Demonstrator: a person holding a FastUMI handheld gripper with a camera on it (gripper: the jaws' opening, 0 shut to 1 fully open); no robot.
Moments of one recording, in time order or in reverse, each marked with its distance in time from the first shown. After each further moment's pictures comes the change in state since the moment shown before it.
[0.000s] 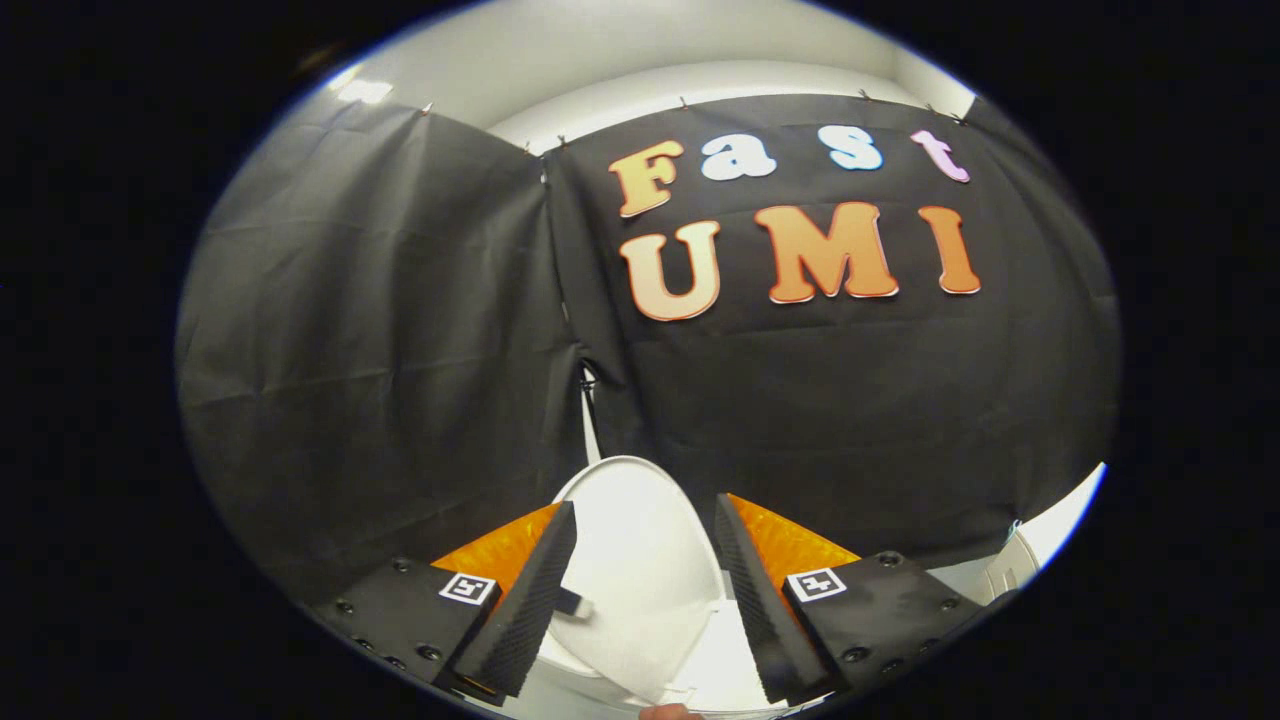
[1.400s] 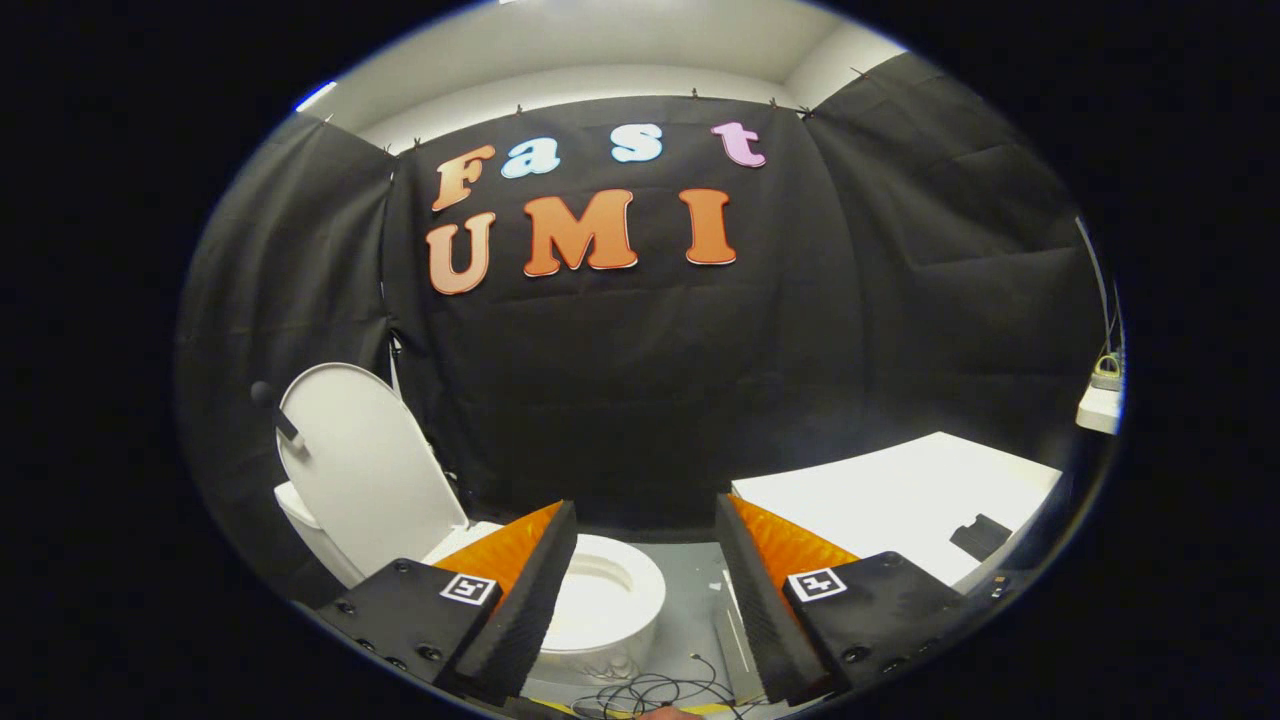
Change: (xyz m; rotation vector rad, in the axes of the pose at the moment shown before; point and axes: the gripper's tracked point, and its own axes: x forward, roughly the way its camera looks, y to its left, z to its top) arm -0.272 -0.385 -0.091 -0.057 0.017 -0.443
